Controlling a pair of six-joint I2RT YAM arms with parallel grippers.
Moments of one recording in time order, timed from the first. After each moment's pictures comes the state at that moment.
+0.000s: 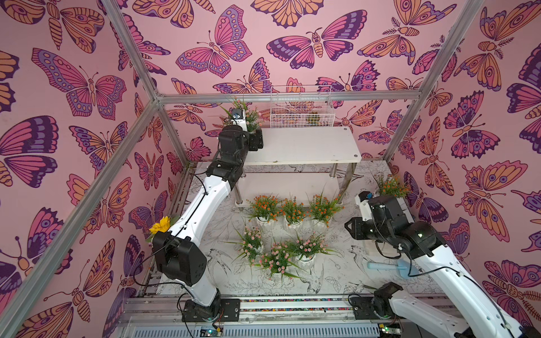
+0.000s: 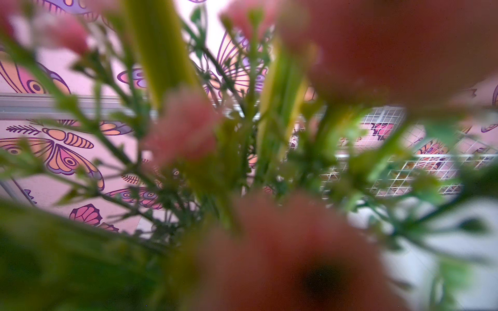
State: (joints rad) left arm -0.33 1.66 1.68 -0.10 -0.20 -0.09; right arm 0.46 0.91 1.04 -1.01 -0.04 0.42
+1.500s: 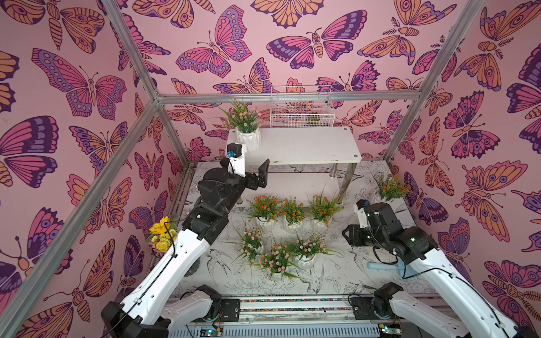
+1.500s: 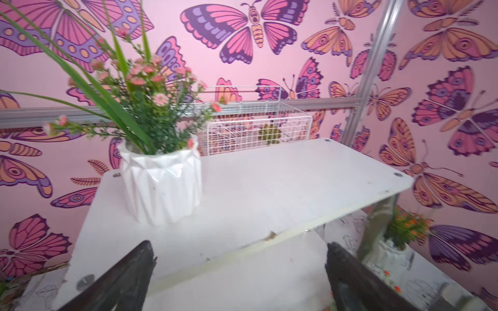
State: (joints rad) left arm -0.53 1.05 1.13 -0.05 -0.06 -0.06; right arm 0.46 0.86 0.87 -0.97 -0.05 0.45
